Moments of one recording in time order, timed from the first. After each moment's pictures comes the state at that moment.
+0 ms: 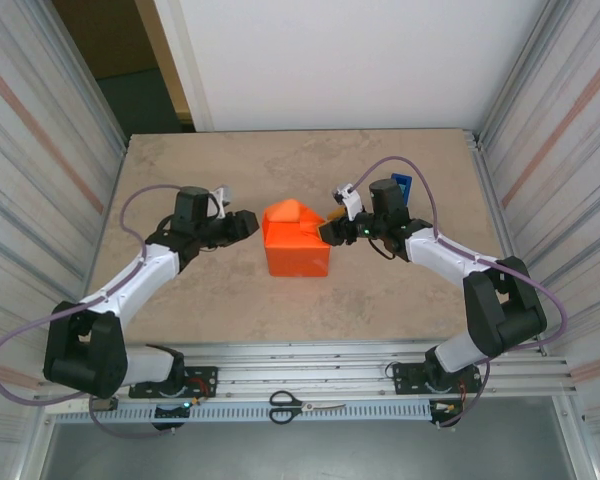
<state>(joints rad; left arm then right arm) -0.31 1.30 0.83 -0.20 0.46 -0.62 0.43 1.51 0.88 0.02 -0.58 -0.03</state>
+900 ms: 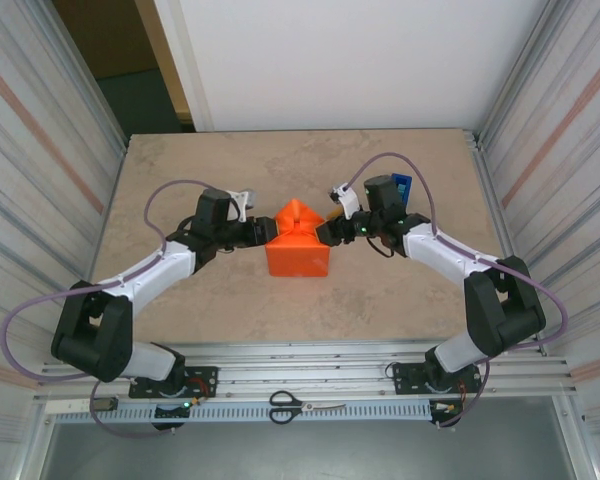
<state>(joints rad) -0.42 1.40 0.83 -0.08 0.46 -0.51 0.46 1.52 0.97 -0.13 -0.55 -0.03</state>
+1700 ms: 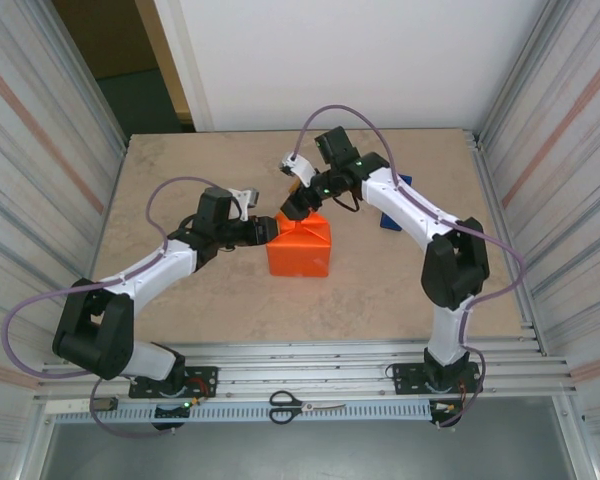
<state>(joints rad) -0.43 1.41 0.84 -0.08 0.45 -0.47 0.57 1.93 1.77 -0.75 -0.58 -0.38</state>
